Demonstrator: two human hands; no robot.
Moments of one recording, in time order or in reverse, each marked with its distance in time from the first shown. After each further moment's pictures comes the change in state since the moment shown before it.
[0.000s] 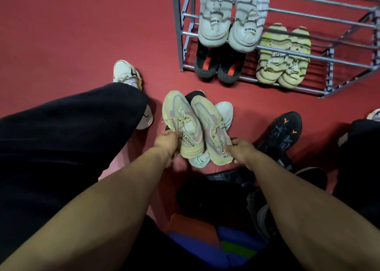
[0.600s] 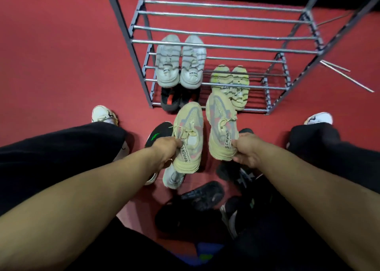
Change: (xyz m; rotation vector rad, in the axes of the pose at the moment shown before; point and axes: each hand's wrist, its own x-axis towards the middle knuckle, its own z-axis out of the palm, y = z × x) left_hand -0.092 0.057 0.067 0.317 -0.256 0.213; right_hand -0.121 -0.013 -0.127 0.535 0.155 -0.061
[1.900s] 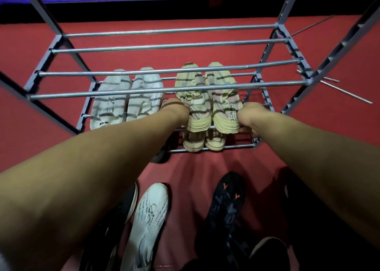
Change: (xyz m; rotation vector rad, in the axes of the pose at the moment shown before) left_hand 0.187 0.234 0.147 0.721 0.222 0.379; right_hand 0.220 -0.156 -0.113 -0.191 0.270 -0.149
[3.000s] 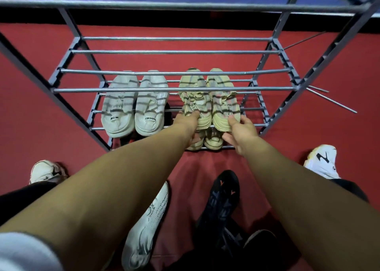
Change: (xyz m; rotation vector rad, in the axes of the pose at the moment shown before) left_hand -0.043 -0.006 0.025 -0.888 -0.170 -0.341; right_hand -0.049 0.030 0.030 0.689 0.038 0.061
